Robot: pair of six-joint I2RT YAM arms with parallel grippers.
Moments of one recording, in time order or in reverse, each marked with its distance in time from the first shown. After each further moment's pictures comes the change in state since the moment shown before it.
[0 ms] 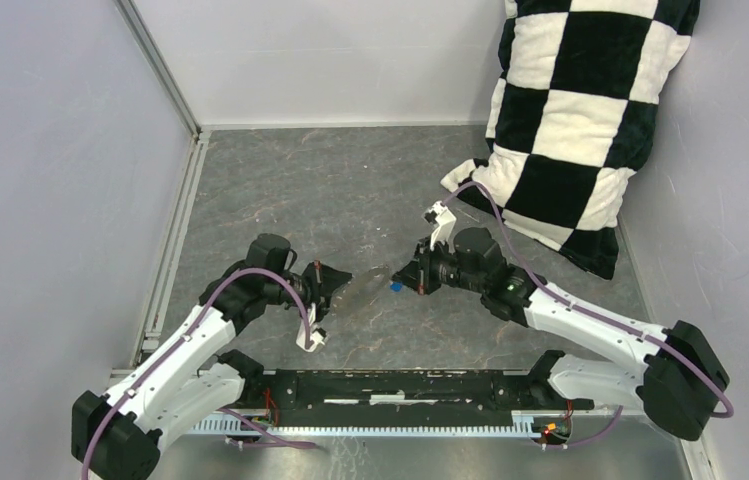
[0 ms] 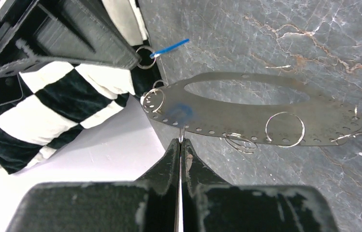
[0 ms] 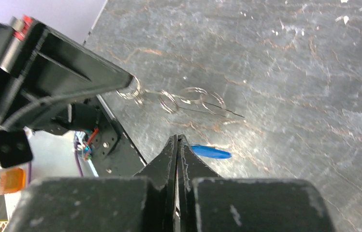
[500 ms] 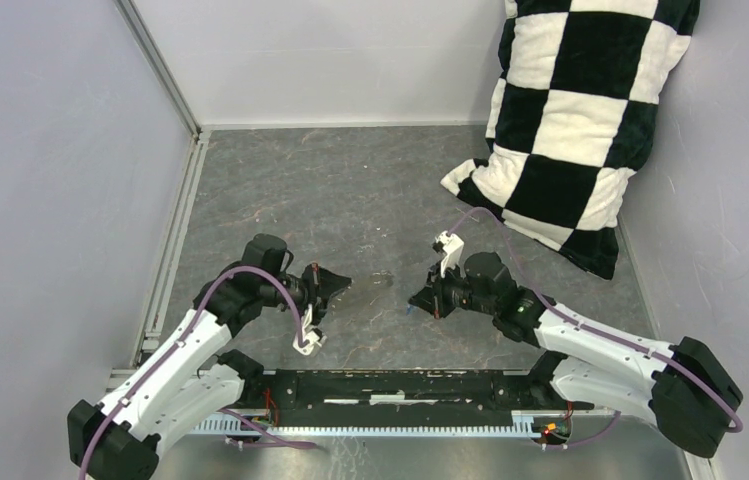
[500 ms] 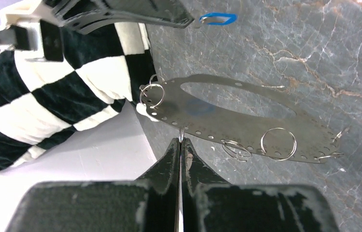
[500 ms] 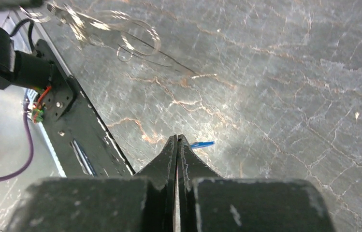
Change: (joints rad) left arm 0.000 -0.034 0.036 -0.088 0.050 -0.068; right arm -0.005 -0.136 -0.212 0.005 -0.002 -0.145
